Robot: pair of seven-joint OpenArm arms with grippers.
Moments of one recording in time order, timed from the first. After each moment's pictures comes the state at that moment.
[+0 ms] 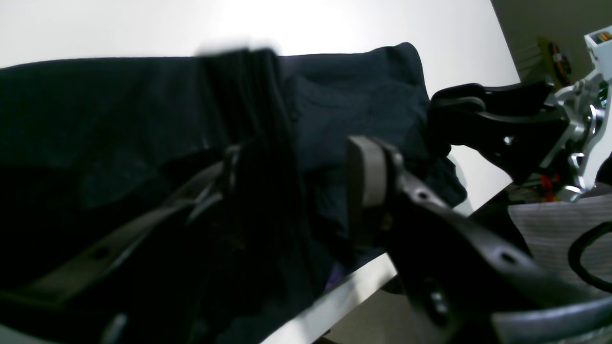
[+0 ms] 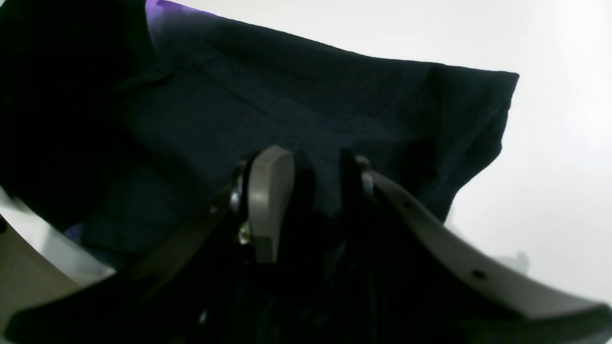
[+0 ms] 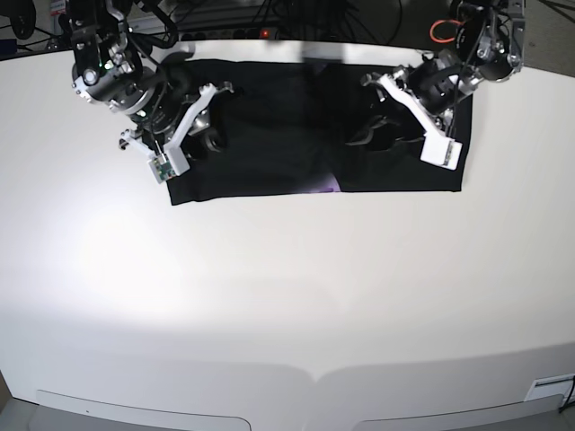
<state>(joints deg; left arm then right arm) 23.8 -8.1 -2.1 104.0 -44.7 -28.0 38.2 -22.2 18.6 0.1 110.4 21.7 22.5 -39.8</state>
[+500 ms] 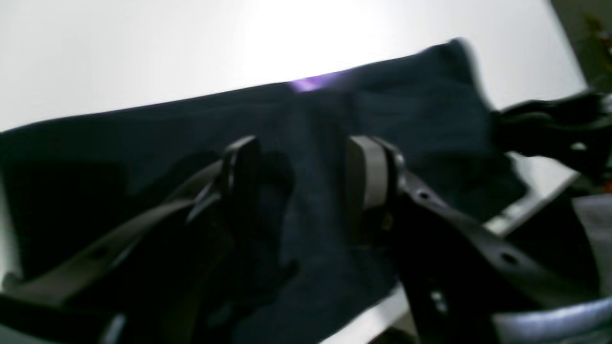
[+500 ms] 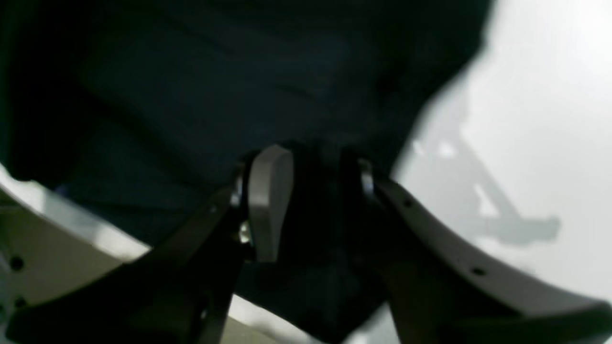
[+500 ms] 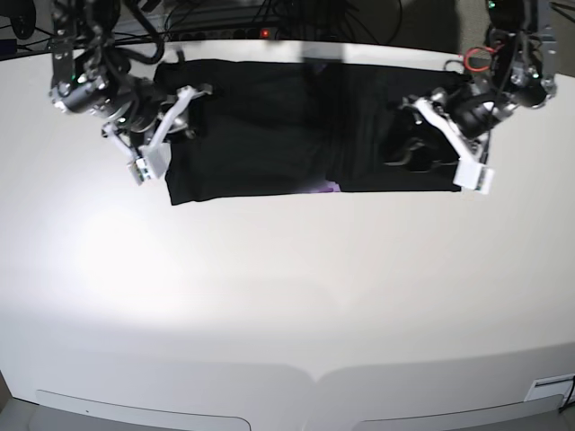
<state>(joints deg) 19.4 -14.0 -8.7 104.0 -44.7 -28.1 43.7 -19.2 18.8 9.0 110.4 31.5 22.5 -60.5</state>
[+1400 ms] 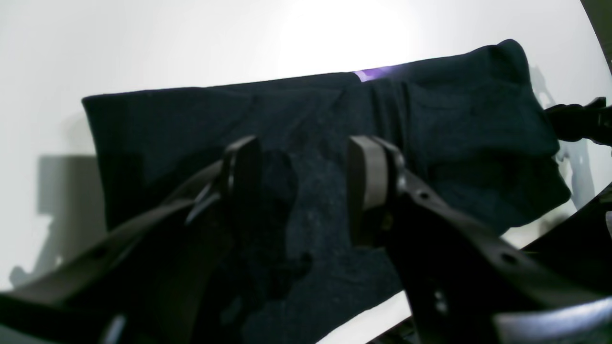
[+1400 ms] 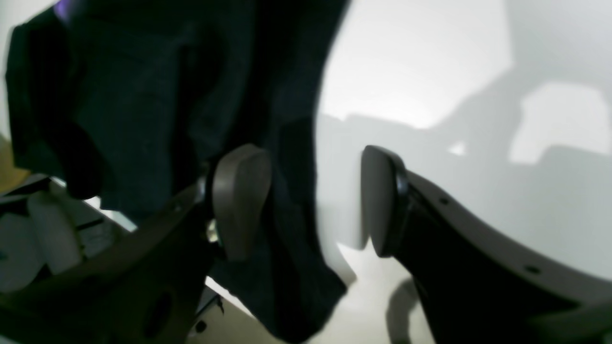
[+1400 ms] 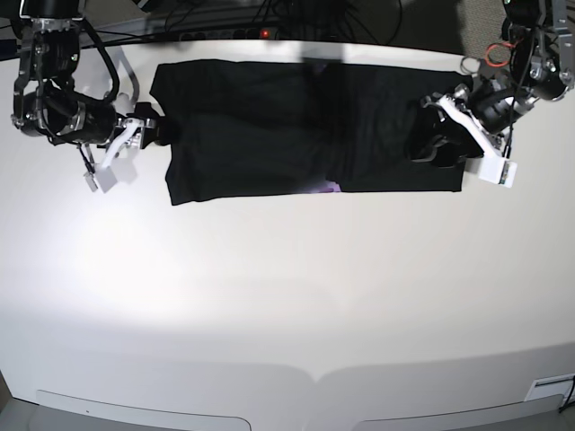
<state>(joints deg) 21.5 -14.6 -12.4 104.0 -44.7 -28.2 43.5 -10.3 23.3 16.5 85.7 53.9 32.2 -70.4</state>
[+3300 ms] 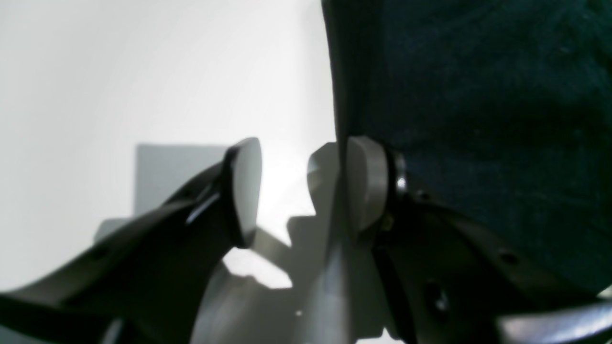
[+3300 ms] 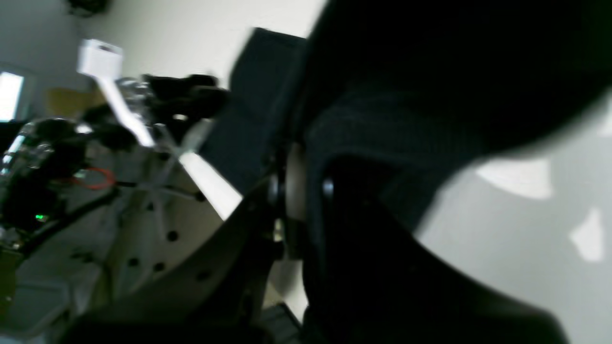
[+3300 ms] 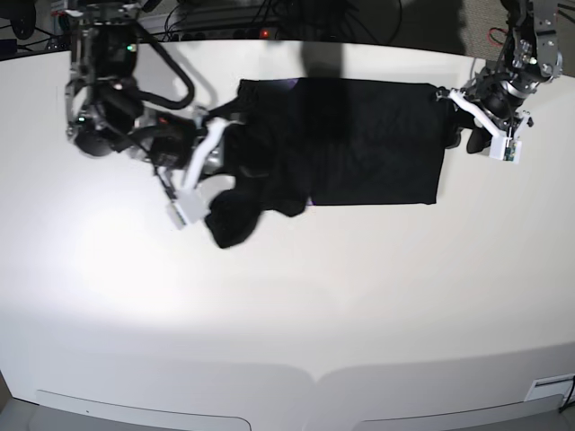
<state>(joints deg) 20.7 -14.6 -12.6 85.0 -19.7 -30.3 22.5 -8.6 11.3 2.9 108.2 54.8 32.0 -69.4</state>
